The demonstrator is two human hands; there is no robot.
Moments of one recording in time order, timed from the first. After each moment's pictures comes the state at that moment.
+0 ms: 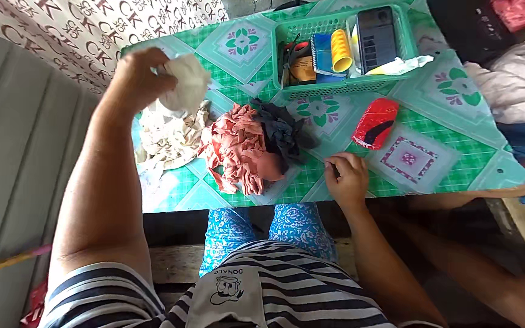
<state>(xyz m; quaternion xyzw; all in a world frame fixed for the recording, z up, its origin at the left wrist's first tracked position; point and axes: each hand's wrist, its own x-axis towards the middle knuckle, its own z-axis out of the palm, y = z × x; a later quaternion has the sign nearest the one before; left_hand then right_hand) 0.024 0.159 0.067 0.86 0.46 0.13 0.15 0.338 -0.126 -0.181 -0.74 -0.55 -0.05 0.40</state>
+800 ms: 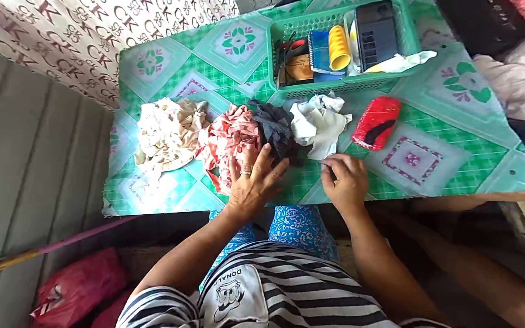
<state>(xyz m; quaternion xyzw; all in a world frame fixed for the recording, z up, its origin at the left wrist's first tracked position) 0.110 -0.034 -0.132 0.93 0.29 0.21 -0.07 0.336 -0.124 -0.181 -0.73 -0.56 -0.06 0.38</state>
